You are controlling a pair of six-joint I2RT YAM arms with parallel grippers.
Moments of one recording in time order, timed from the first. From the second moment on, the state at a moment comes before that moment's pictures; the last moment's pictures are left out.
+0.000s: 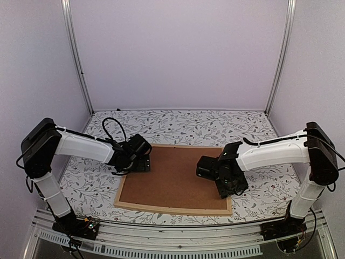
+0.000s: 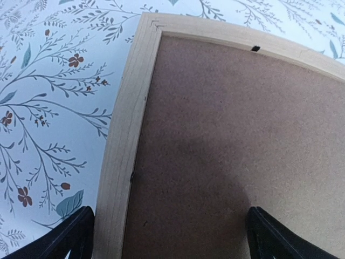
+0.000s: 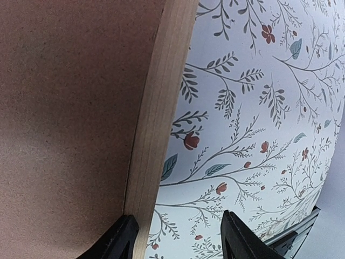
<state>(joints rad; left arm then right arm) -0.81 1.75 0.91 -0.30 -0.46 -0.80 1.10 1.78 1.11 -1.09 0.36 0.90</state>
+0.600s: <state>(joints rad) -0.81 1.72 0.92 -0.36 -0.43 -0.73 0.87 1.54 0.91 -0.81 0.17 0.74</state>
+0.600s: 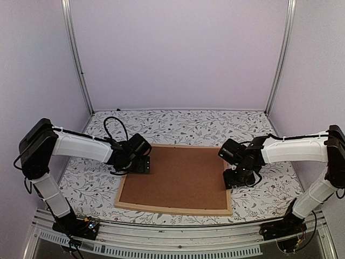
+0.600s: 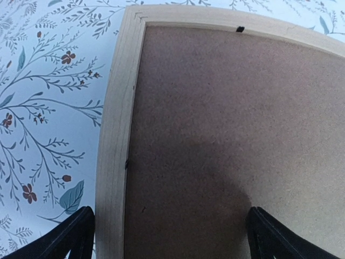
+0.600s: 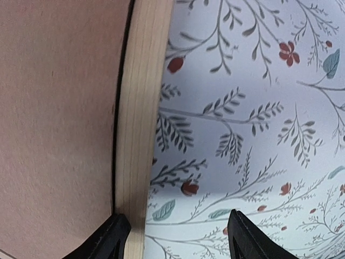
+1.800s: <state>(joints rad) -0.85 1.71 0.92 -0.35 -0.29 -0.72 0.35 1.54 0.73 -0.23 -0.26 0.50</state>
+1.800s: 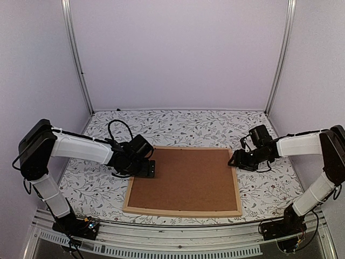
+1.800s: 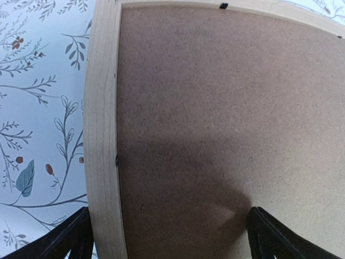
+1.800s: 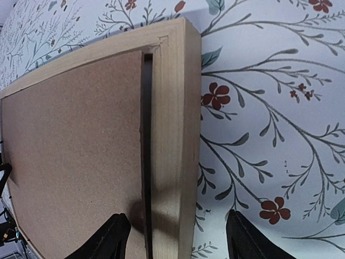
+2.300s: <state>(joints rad) -0.84 1.71 0.92 -0.35 -0.29 -0.72 0.36 1.56 0.67 -0.09 -0.33 0.51</state>
